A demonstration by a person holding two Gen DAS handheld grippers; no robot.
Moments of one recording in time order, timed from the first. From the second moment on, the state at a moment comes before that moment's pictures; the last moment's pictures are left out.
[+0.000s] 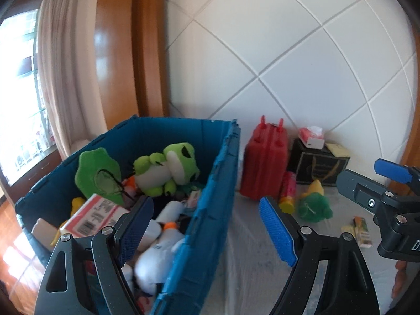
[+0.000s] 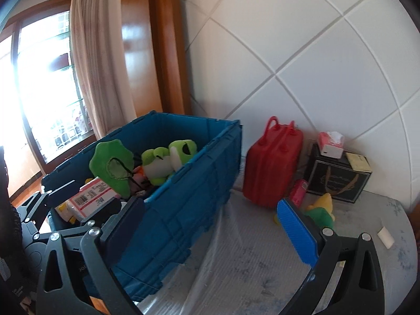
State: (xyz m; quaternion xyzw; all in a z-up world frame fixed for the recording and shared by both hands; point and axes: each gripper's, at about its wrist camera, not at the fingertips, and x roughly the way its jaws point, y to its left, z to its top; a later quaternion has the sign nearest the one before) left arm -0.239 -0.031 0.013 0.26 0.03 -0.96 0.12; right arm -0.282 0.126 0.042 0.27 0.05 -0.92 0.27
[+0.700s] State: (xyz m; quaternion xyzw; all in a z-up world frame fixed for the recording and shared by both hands) left arm -0.365 0.274 -0.089 0.36 -0.02 -0.93 -0.06; right arm -0.356 0.517 -0.036 0.31 -0.05 -0.95 0.01
